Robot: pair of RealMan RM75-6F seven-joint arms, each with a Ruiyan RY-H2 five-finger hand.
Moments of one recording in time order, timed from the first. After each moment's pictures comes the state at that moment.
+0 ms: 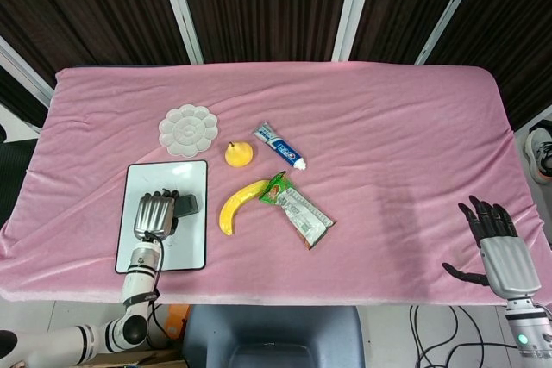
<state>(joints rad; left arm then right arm) -0.65 -1.71 -0.19 -1.38 0.76 1.15 0.84 0.09 -1.11 0.01 -1.62 -1.54 1.43 -0.07</state>
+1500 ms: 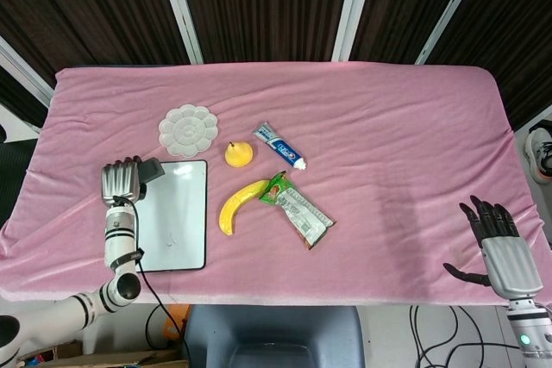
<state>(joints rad) -0.71 -1.66 -0.33 -1.18 0.65 1.12 0.75 0.09 -1.10 0.01 -1.62 -1.54 1.43 -0.07</state>
